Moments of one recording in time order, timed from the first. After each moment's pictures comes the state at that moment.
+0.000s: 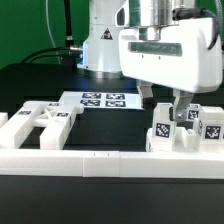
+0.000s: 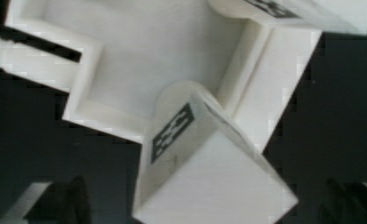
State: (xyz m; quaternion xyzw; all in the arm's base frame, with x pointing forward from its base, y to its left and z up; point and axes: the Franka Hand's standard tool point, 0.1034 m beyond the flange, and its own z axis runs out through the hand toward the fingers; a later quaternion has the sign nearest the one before) arm 0.644 0.049 0.081 -0.85 0.53 -0.03 0.06
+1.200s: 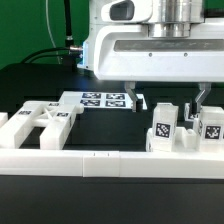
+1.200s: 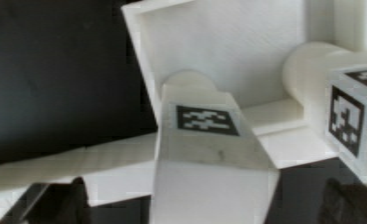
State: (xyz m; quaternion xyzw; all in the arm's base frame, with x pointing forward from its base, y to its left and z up) arm 0.646 0.047 0.083 -1.00 0.06 -0.06 0.02
